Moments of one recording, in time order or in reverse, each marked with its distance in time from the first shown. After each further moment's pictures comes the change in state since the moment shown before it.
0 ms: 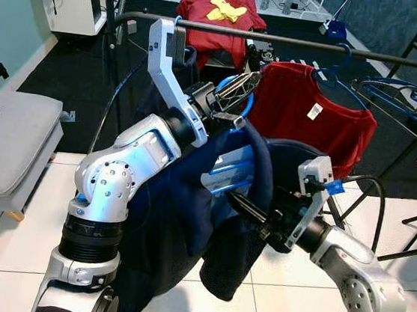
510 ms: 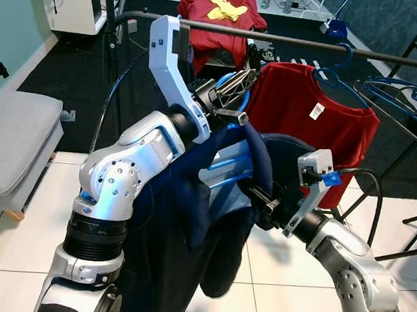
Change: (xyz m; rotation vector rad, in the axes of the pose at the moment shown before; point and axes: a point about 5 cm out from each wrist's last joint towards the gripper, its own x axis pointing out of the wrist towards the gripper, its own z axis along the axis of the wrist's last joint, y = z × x) left arm 0.003 0.002 0.000 0.056 0.000 0.063; right arm 0.005 -0.011 0.008 -0.015 -0.050 -0.092
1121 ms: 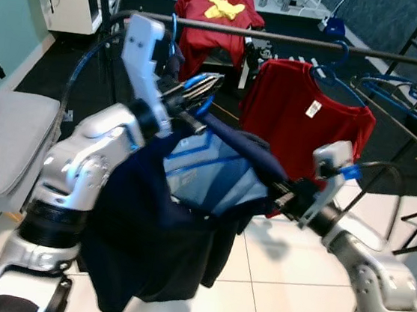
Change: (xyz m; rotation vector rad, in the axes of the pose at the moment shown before) left arm -0.042 0.046 0.028 0.541 0.117 -0.148; right arm -0.017 -0.019 0.026 -0.067 -0.041 -0.067
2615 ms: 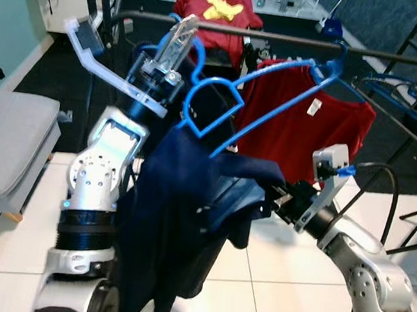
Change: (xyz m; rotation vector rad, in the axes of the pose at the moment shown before) left arm 0.006 0.019 -0.007 -0.916 -0.681 0.265; right arm 0.009 0.014 -0.017 0.063 0.040 0.025
